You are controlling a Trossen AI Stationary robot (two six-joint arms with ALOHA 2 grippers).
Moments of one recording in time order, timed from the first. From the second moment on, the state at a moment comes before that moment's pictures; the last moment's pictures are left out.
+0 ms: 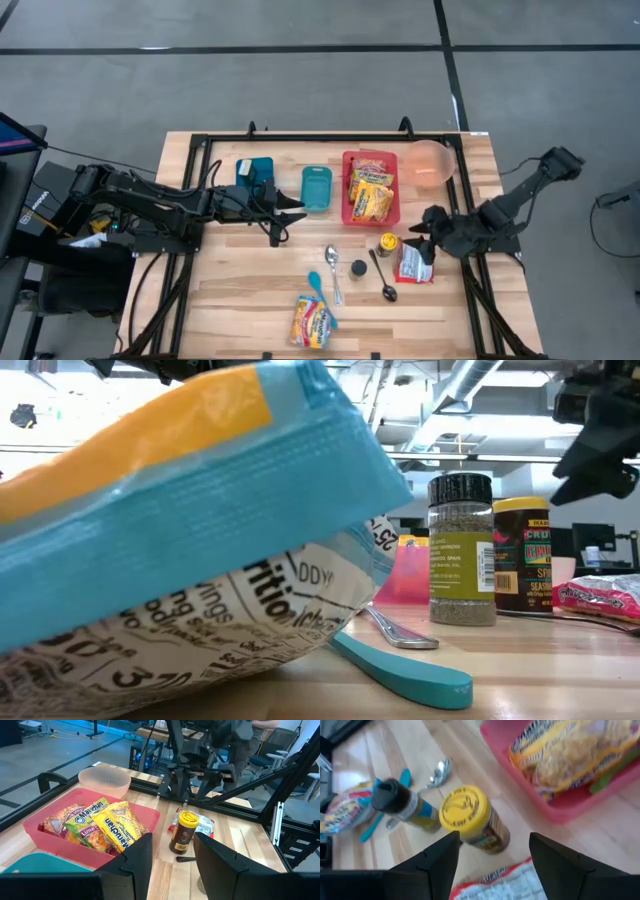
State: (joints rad) left arm -0.12 1.16 0.69 0.26 -0.26 -0.25; right arm 0.63 0.71 0.47 -0.66 0.59 1.09
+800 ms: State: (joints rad) left arm -0.12 1.16 0.69 0.26 -0.26 -0.25; right arm 0.83 1.08 0.47 -0.49 0.73 1.36
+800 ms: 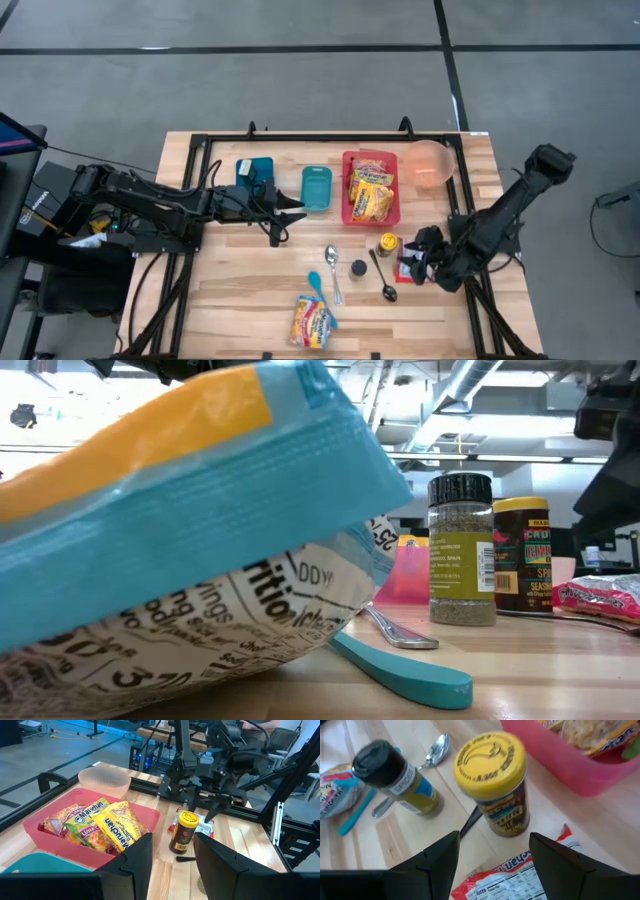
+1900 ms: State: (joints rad) left arm -0.12 1.16 0.69 0.26 -0.26 -0.25; right arm 0.72 1.16 0.47 -0.38 0.60 1.21
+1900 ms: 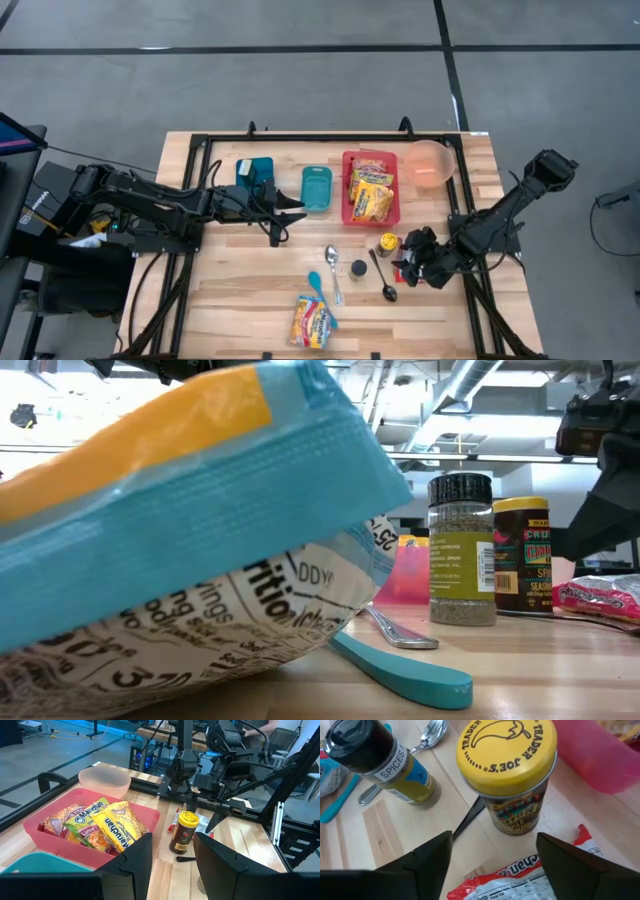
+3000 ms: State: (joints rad) left arm -0.12 1.16 0.69 0.26 -0.26 -0.25; right arm 0.79 1.50 0.47 -0.22 0.97 1.22
